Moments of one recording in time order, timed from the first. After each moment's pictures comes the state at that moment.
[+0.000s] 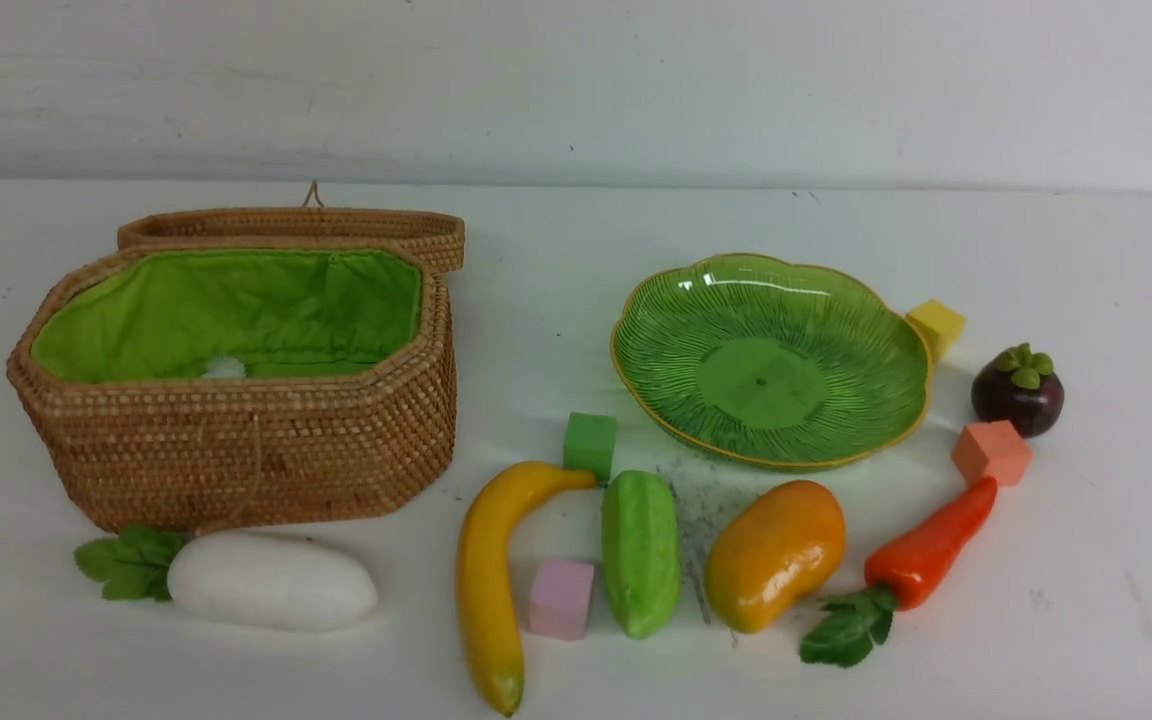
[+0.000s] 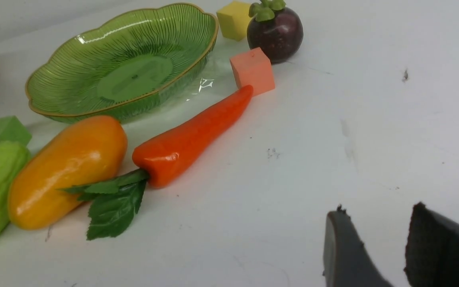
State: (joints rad) right arm 0.09 -0.01 0.02 -0.20 0.39 0.47; left arm -0.13 0.01 -0.23 -0.53 0.27 -0.25
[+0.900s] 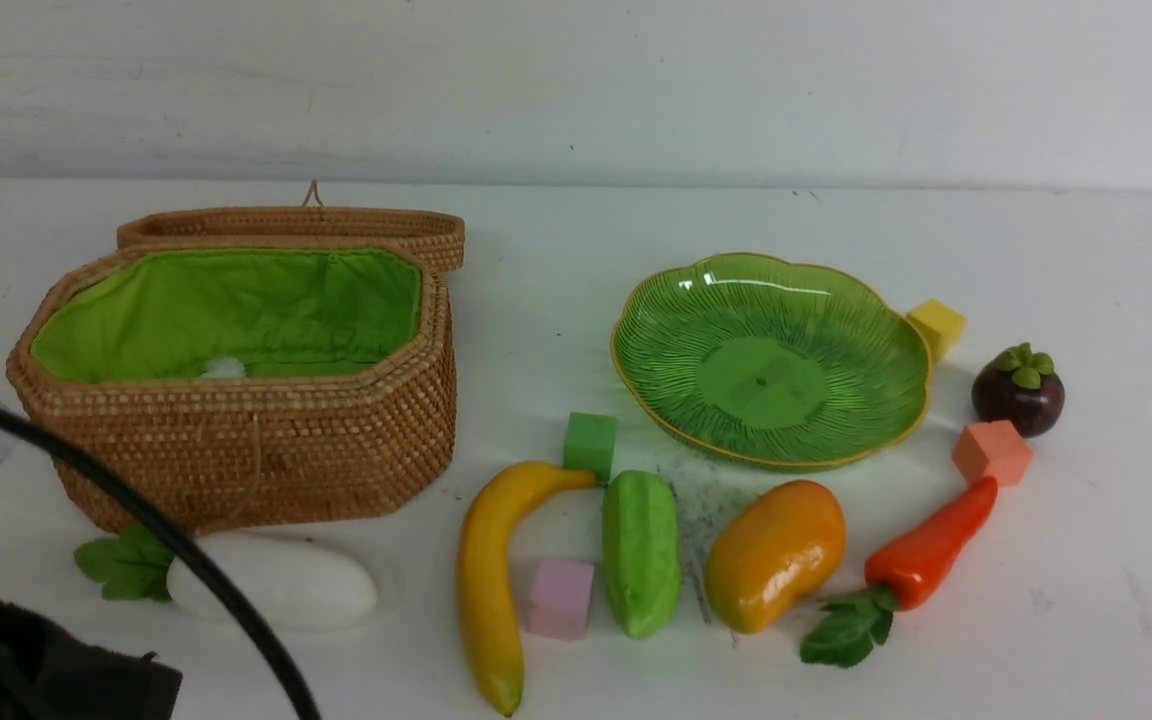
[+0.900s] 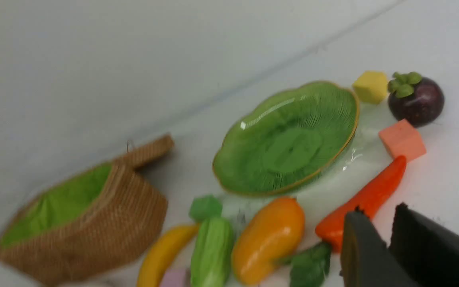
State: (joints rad) right arm 0.31 0.15 -0.42 -0.03 0.56 0.56; left arm -0.19 0.78 -0.75 -0.44 1.01 0.20
